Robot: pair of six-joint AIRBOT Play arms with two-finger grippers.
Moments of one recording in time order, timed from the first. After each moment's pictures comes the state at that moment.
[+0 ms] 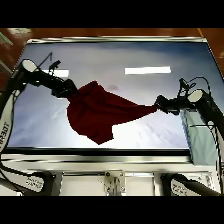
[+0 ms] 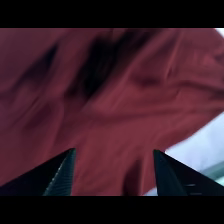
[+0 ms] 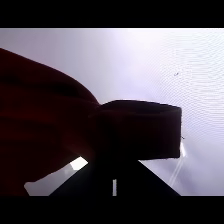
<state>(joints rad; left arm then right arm) 0.00 -1.68 1.59 0.98 -1.36 -1.49 -0.08 -1.29 0.96 -1.09 0.93 1.61</state>
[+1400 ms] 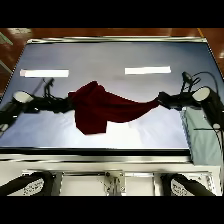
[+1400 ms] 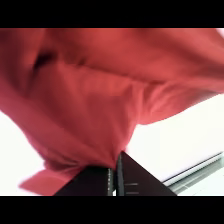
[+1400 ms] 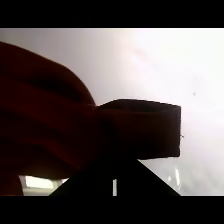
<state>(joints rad) -0.02 -1.20 0.98 0.76 -1.01 -1.28 -0.08 -1.19 1.01 -1.08 0.94 1.53</state>
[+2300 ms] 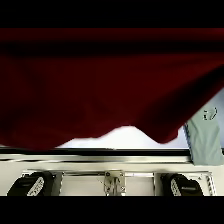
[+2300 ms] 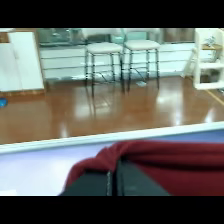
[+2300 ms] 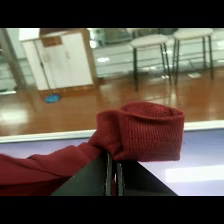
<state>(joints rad) 0.10 -0.69 2.08 1.30 -1.38 -1.48 -0.08 -0.50 1.59 -1.36 1.12 1.62</state>
